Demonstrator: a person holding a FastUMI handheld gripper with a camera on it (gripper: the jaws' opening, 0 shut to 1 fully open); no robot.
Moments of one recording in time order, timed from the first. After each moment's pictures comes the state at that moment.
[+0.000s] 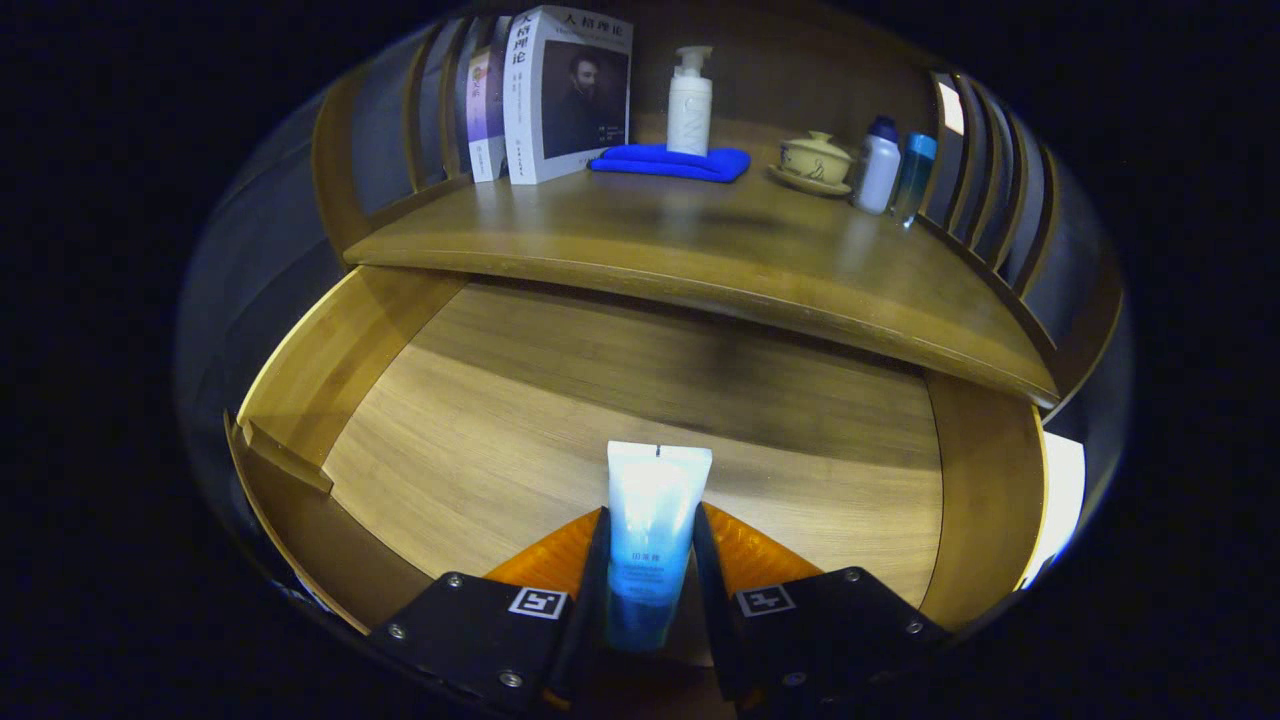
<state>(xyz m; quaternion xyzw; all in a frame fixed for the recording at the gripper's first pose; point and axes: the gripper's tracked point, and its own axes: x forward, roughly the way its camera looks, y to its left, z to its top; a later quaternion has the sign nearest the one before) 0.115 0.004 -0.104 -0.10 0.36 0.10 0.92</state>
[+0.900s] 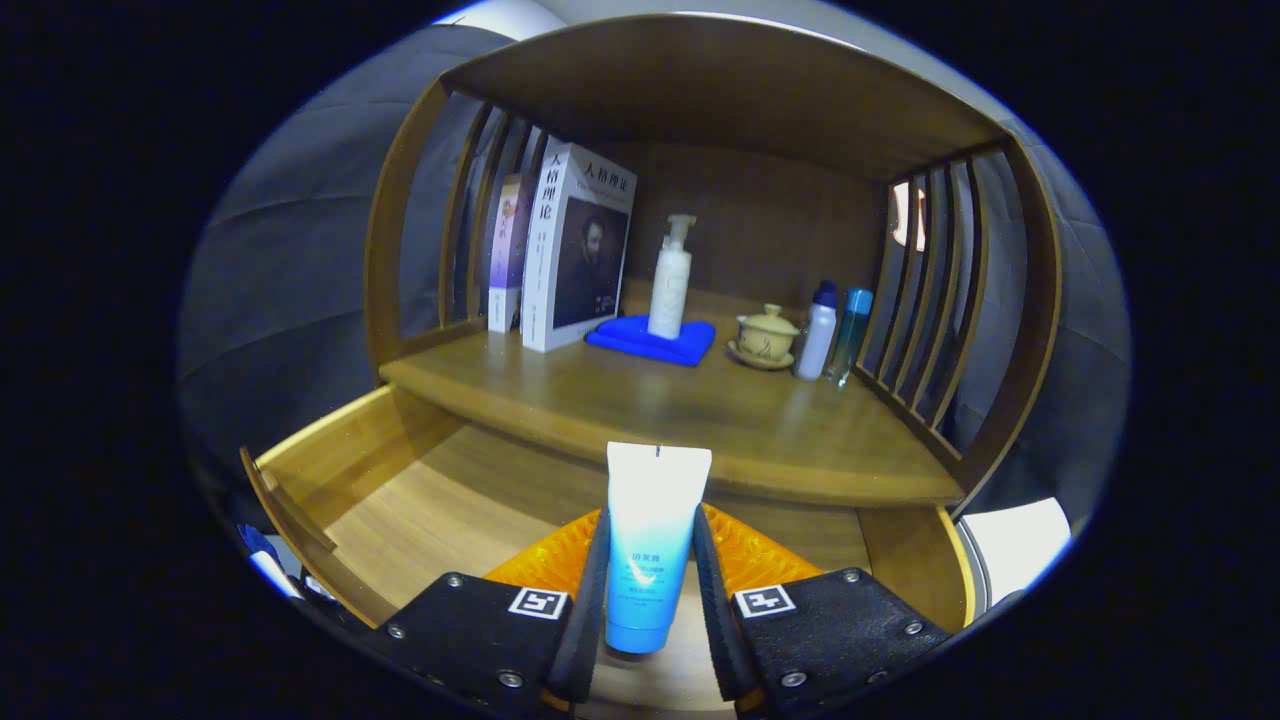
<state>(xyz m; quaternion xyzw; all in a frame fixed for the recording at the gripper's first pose) 0.133 0.019 0.001 -0.12 0.12 0.09 0.98</state>
